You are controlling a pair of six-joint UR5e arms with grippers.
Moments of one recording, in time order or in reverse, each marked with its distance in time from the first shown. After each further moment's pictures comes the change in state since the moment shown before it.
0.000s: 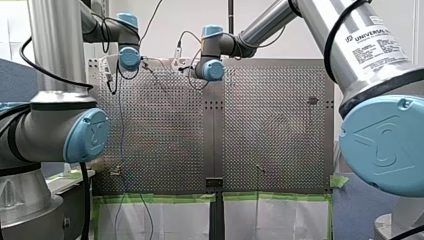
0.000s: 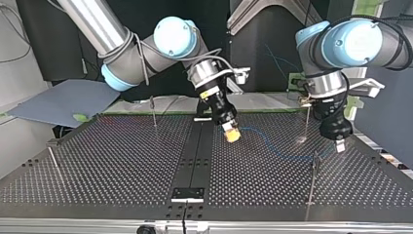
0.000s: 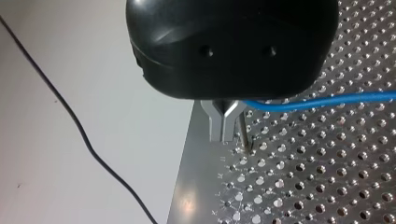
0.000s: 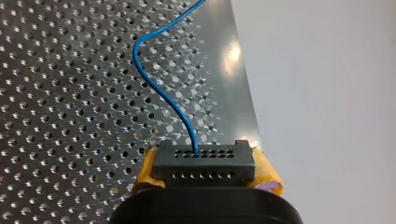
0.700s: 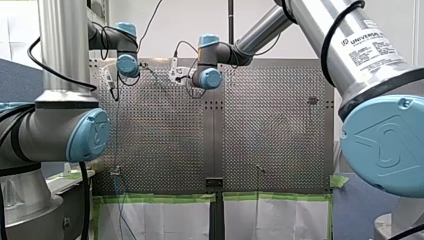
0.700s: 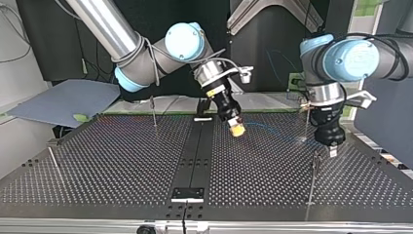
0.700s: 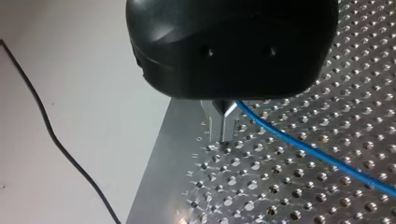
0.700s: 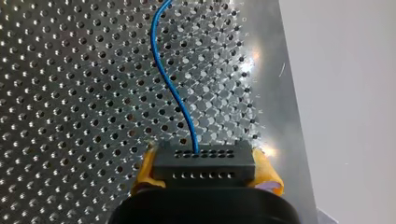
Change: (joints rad) left arm 0.048 -0.064 0.012 0.027 0.123 -0.073; right arm 0.013 0.051 -0.006 -0.007 -0.006 -0.018
